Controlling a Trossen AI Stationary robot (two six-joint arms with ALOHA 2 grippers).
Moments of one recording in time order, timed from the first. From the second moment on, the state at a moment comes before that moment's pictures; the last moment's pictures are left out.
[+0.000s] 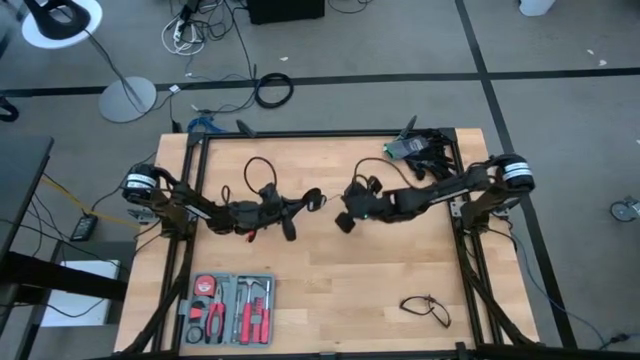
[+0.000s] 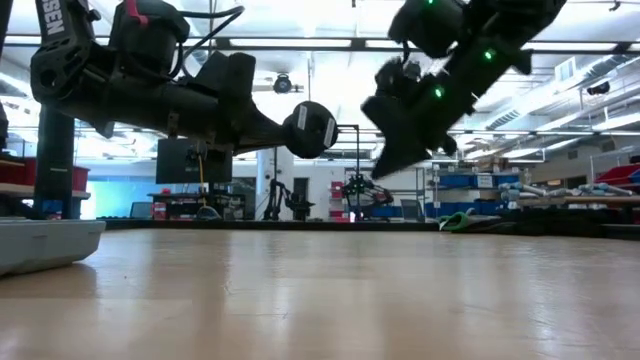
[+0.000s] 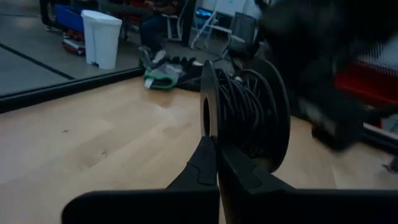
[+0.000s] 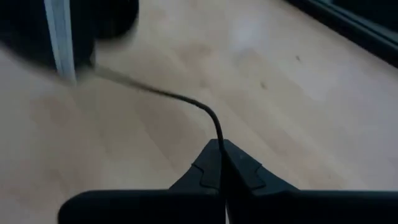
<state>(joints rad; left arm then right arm) -0.07 1.65 0.39 1.18 -0.48 -0.31 0.05 1.61 0.85 -0.05 0.56 0.50</state>
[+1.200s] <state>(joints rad) -0.08 1.65 0.60 0.85 -0.63 -0.35 0.06 1.73 0.92 0.35 0.29 0.36</state>
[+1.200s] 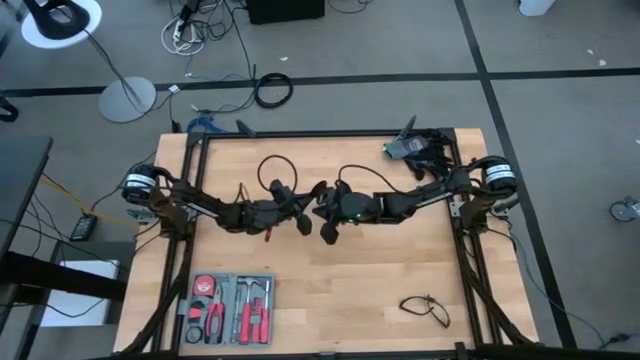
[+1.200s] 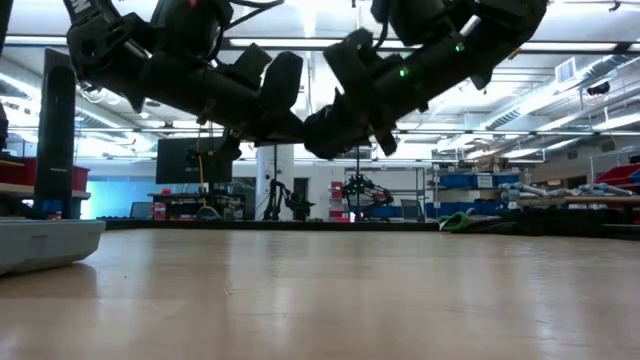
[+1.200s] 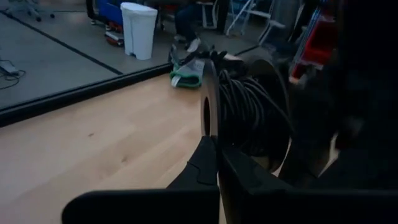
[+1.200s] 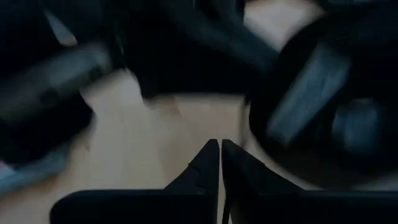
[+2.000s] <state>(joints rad) -0.05 1.65 0.48 1.11 -0.56 -0.47 0.08 1.84 0.93 0.37 0.27 0.33</state>
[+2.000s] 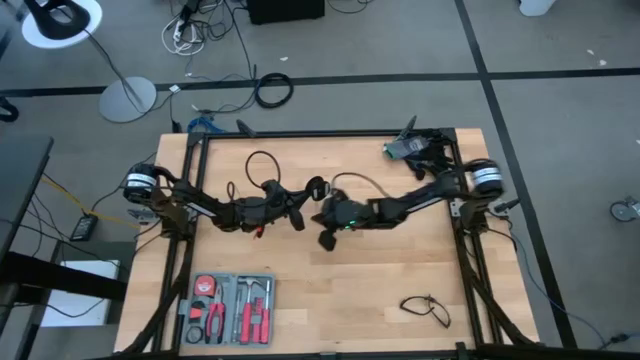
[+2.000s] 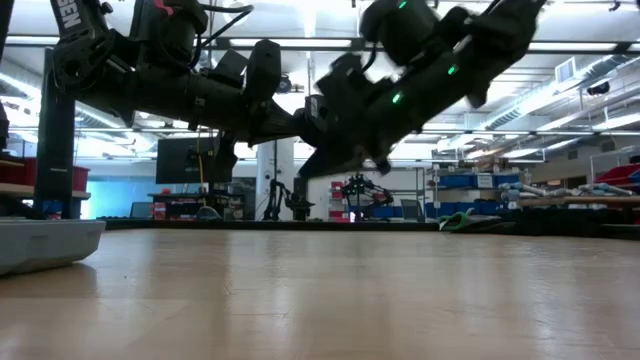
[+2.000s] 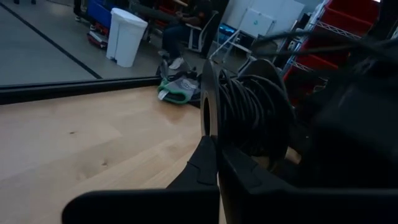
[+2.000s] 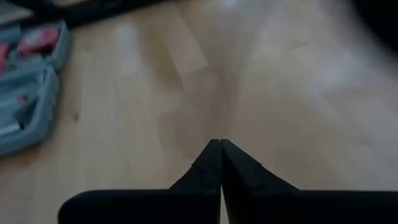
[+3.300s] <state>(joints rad) -0.04 1.65 0.43 1.13 -0.57 -0.45 0.19 1.84 0.60 0.78 0.38 0.50</state>
